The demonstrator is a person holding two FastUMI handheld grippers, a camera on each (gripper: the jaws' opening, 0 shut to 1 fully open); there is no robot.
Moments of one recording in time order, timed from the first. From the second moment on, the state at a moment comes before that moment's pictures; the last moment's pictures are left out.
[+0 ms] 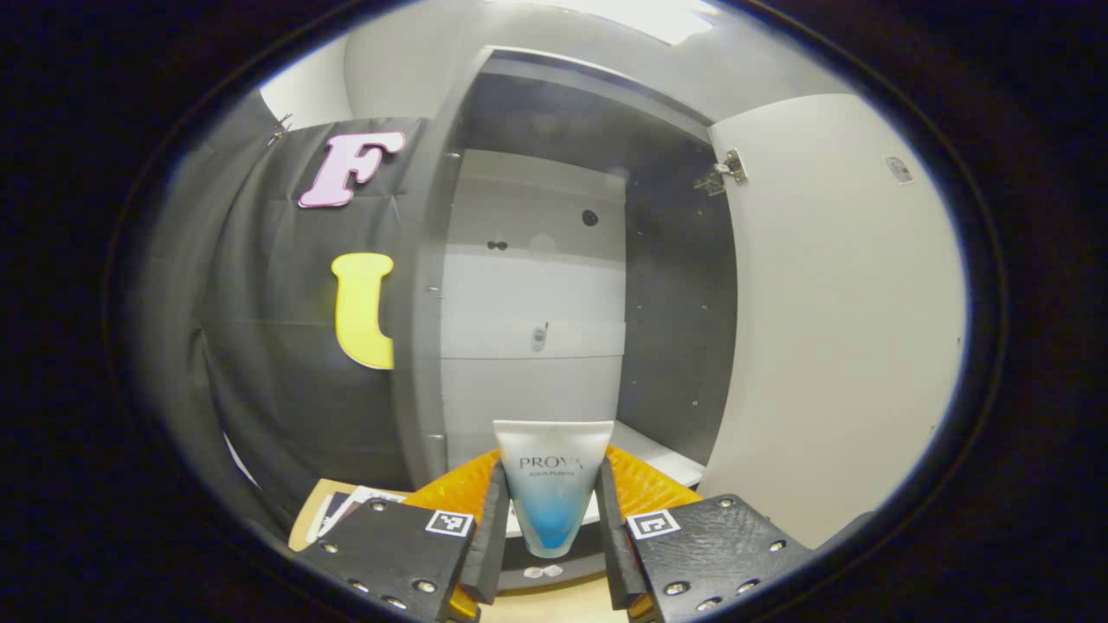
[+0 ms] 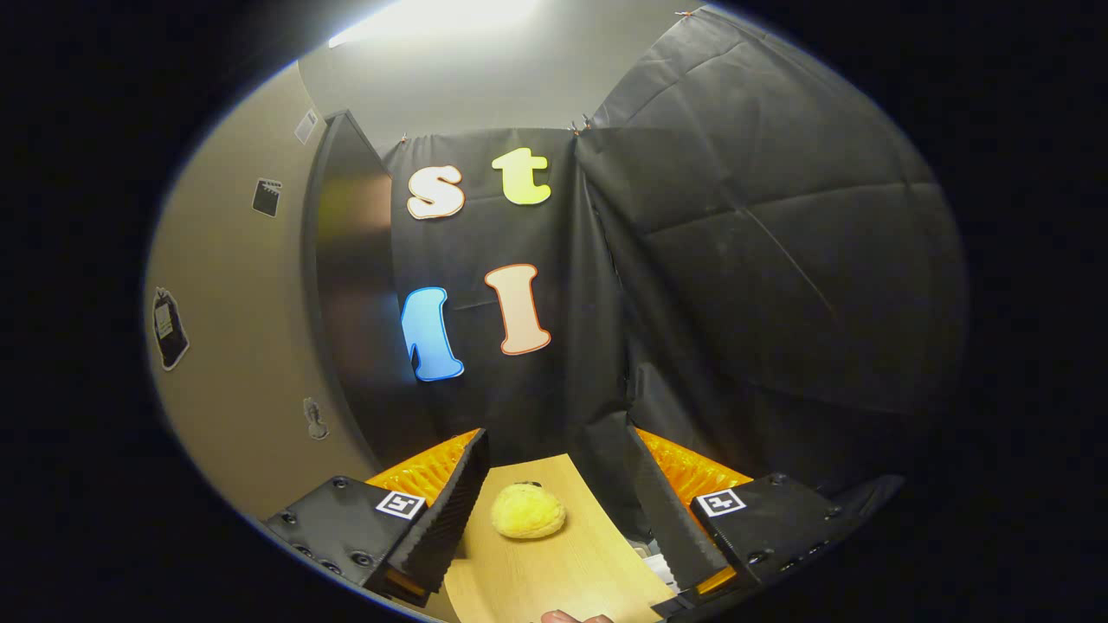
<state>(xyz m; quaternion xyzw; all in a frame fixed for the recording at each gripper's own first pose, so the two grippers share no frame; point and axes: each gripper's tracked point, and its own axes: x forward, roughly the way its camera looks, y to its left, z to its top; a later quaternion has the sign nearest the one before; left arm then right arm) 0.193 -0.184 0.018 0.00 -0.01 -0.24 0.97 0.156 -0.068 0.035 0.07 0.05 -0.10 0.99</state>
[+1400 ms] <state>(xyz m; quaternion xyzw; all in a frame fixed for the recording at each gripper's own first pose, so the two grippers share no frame) 0.116 -0.010 -0.400 -0.02 0.09 -0.06 0.99 0.042 -0.030 0.021 0.03 0.10 -0.16 0.98</state>
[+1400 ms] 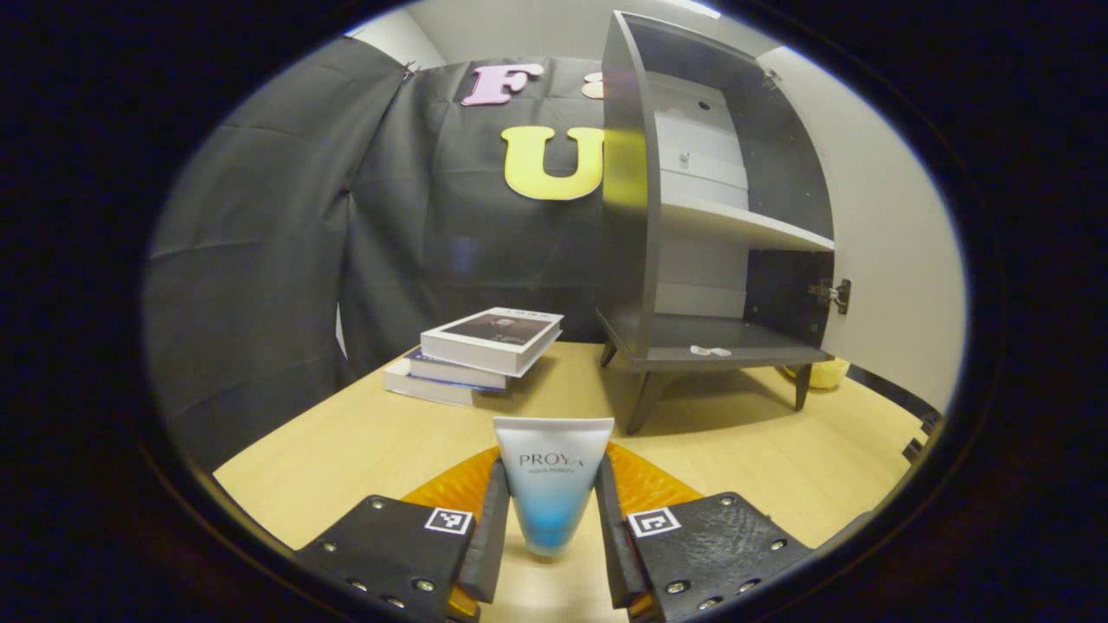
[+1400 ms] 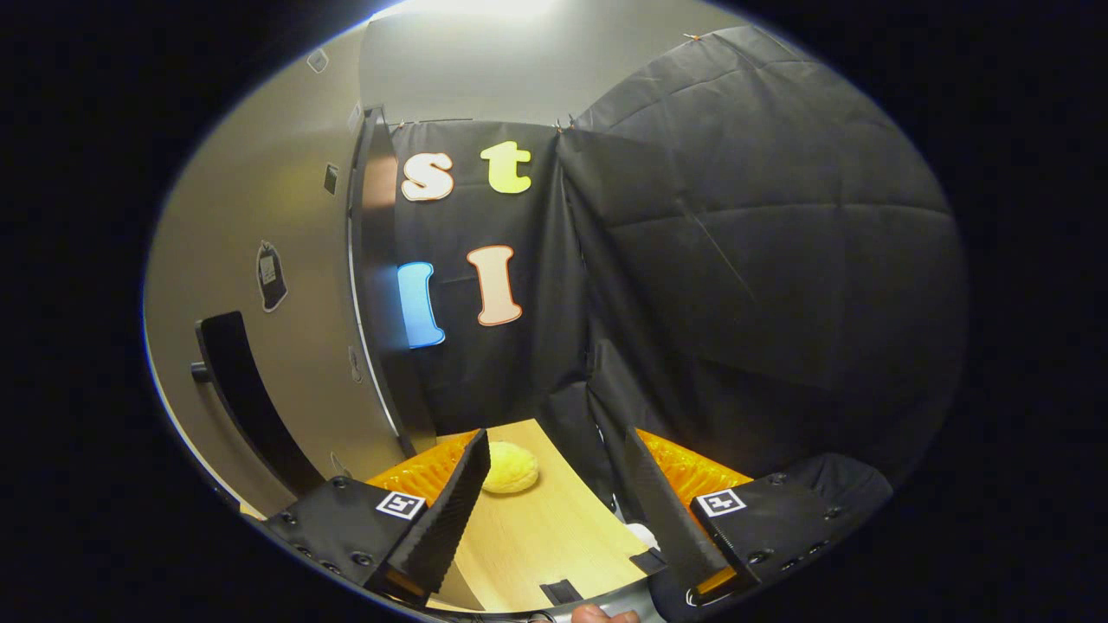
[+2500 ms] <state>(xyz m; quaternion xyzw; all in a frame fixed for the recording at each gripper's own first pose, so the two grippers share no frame) 0.065 0.003 -0.348 0.00 0.09 -0.06 0.99 0.030 -0.050 -0.005 0.09 0.09 -0.19 0.97</state>
